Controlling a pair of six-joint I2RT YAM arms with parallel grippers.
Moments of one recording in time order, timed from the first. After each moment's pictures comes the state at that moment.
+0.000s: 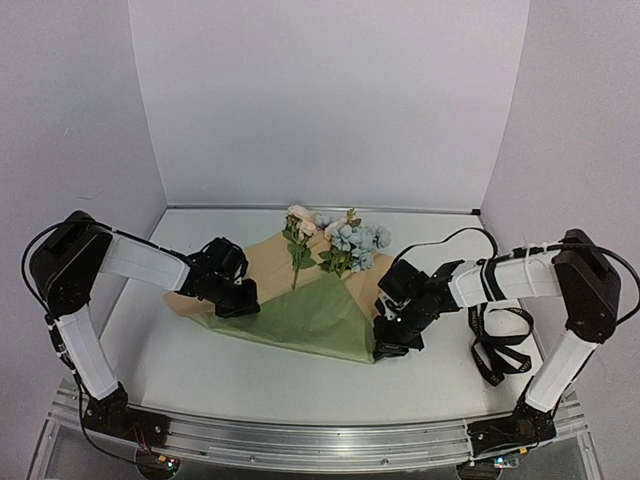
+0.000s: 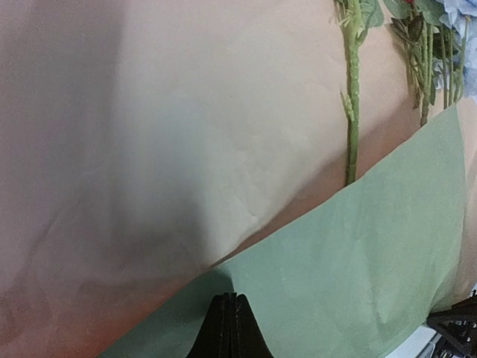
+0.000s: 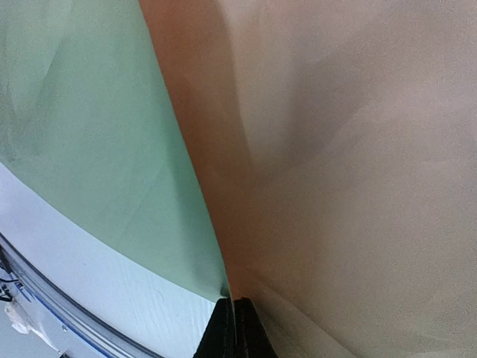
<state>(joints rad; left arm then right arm) -0.62 1.78 0.90 -0.09 0.16 -0.73 0.81 1.72 0.96 -0.51 -0.26 0.76</state>
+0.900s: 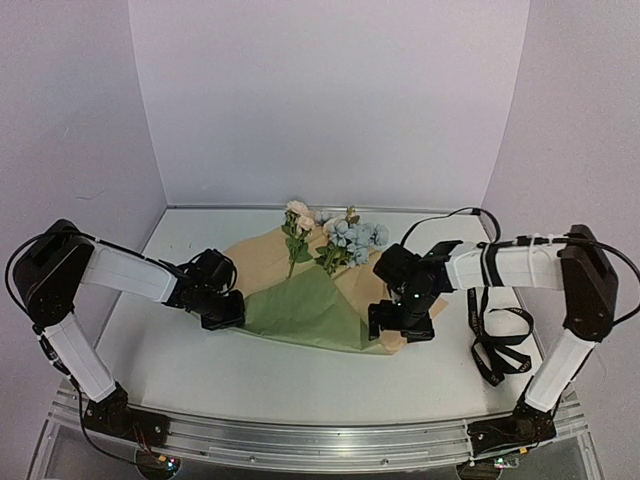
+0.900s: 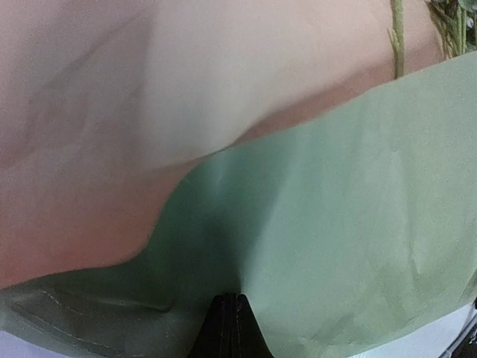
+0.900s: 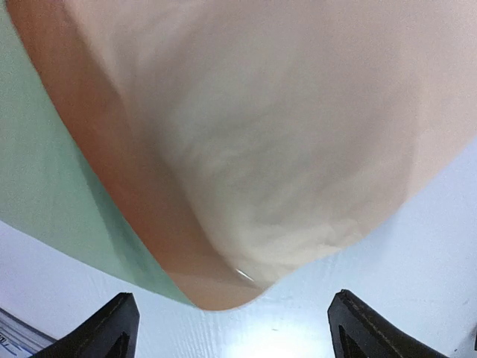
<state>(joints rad) -0.64 1.67 0.78 -0.15 0.05 -0.80 0.81 1.73 1.13 -0.76 -0.03 0.81</state>
